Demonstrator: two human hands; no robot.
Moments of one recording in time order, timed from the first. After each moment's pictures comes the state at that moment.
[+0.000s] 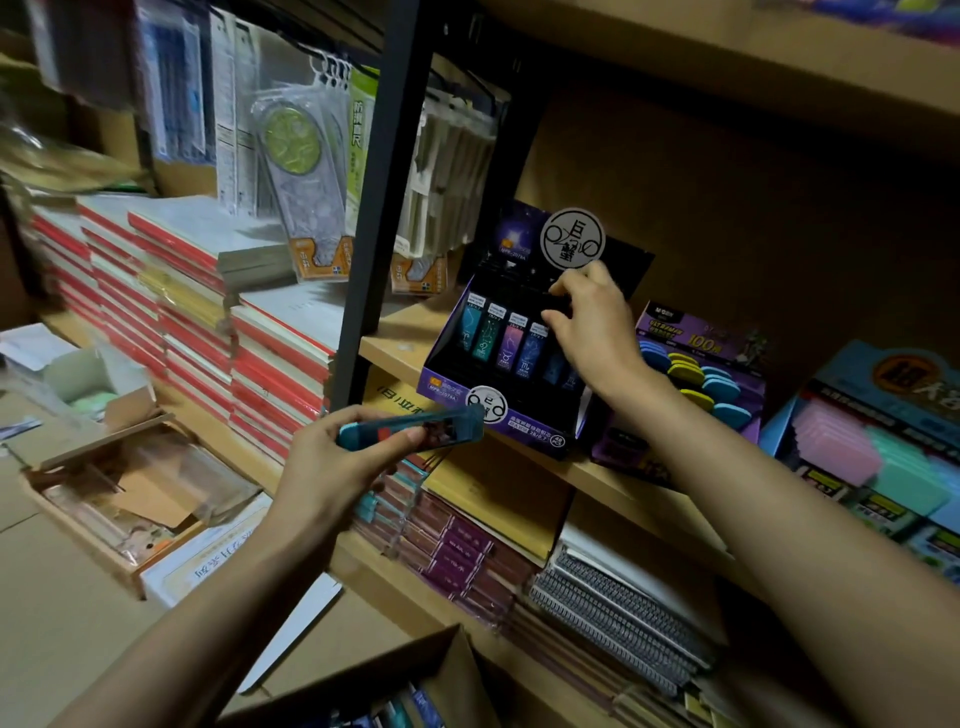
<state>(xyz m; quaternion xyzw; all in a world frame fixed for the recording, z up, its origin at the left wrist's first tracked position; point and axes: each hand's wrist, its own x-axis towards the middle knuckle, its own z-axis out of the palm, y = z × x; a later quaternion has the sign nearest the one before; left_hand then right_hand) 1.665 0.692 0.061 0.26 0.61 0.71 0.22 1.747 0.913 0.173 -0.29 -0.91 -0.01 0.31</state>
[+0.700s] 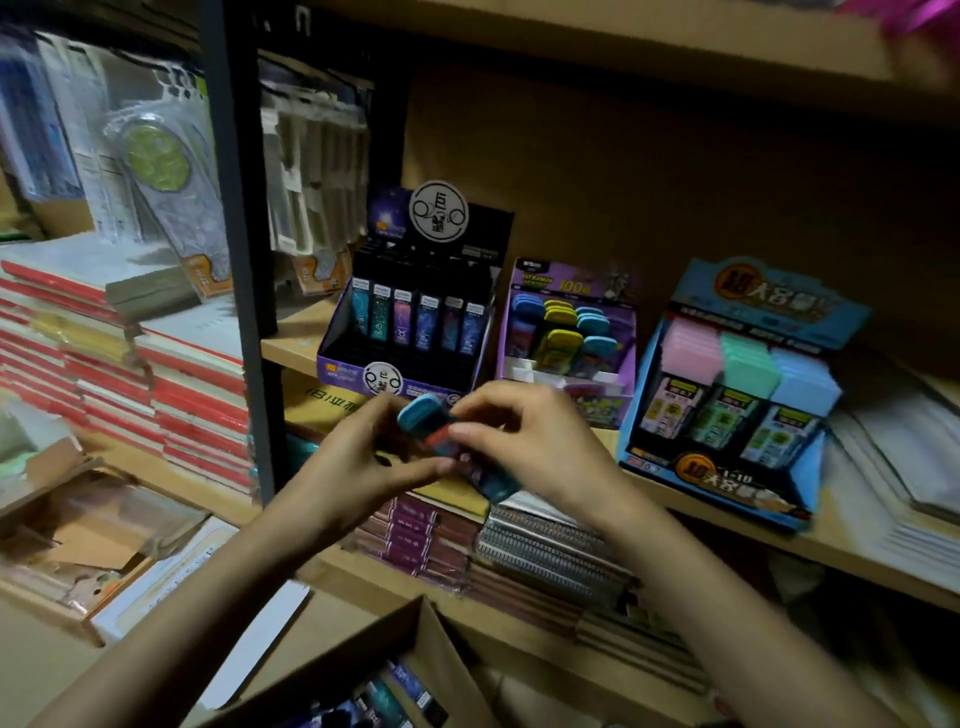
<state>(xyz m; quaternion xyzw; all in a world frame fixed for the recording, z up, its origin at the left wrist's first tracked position) 1.736 0.716 0.096 0.54 0.62 0.52 0.22 1.885 0.817 0.140 -0.21 -0.89 0.30 0.26</state>
